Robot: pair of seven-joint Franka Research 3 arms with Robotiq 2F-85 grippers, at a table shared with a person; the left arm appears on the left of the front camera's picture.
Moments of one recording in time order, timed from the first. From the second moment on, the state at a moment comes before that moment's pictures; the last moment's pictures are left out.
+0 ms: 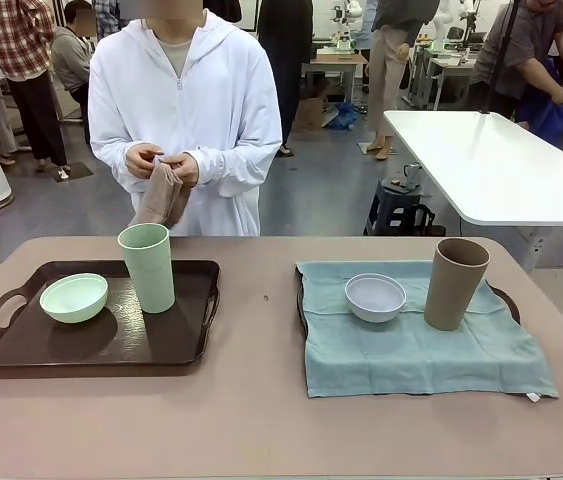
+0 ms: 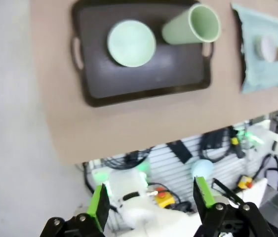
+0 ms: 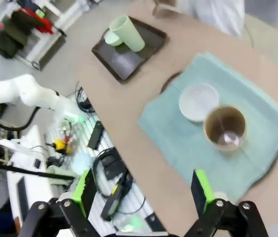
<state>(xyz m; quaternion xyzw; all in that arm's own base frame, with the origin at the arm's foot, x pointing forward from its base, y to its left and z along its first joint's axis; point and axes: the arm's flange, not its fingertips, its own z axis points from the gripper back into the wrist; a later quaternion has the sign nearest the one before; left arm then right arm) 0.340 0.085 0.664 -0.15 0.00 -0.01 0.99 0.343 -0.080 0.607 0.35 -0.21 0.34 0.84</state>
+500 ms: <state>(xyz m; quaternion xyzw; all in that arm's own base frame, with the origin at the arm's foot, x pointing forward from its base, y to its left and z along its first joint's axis) 0.374 0.081 0.667 -0.10 0.03 0.07 0.99 0.361 0.062 0.543 0.32 -0.24 0.46 0.80</state>
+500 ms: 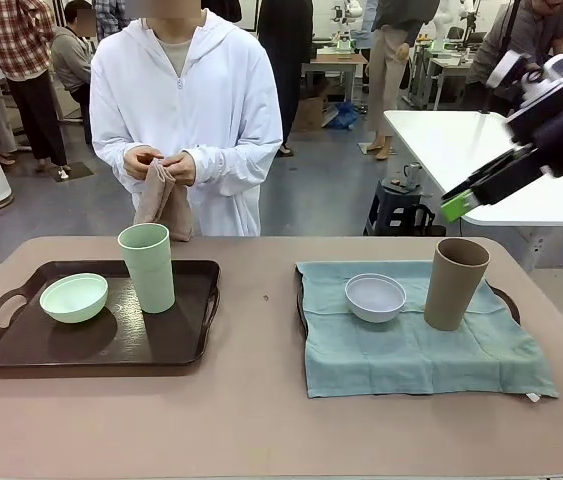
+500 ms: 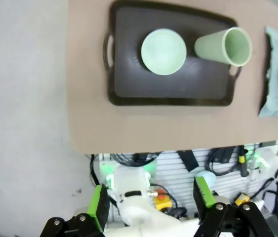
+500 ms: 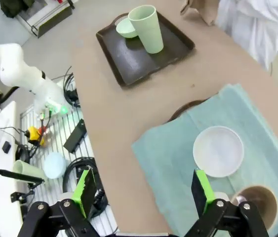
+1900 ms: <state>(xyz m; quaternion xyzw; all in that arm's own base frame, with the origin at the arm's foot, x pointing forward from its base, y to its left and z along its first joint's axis) 0.413 0.048 0.610 -0.09 0.07 0.04 0.99 0.401 0.189 0.508 0.28 -0.27 0.56 0.73</state>
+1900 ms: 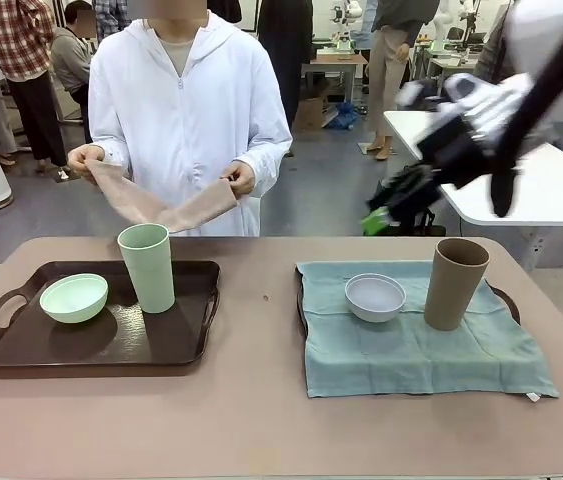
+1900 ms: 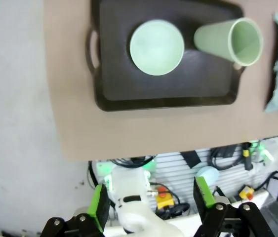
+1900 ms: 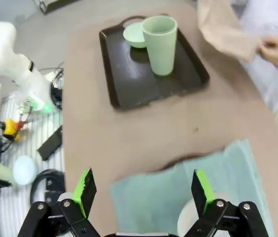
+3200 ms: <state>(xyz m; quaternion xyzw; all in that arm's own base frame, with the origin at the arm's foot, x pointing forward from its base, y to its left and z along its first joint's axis) 0.437 0.016 0.530 -0.09 0.09 0.00 0.99 0.516 0.465 0.406 0.25 -0.25 0.67 0.66</state>
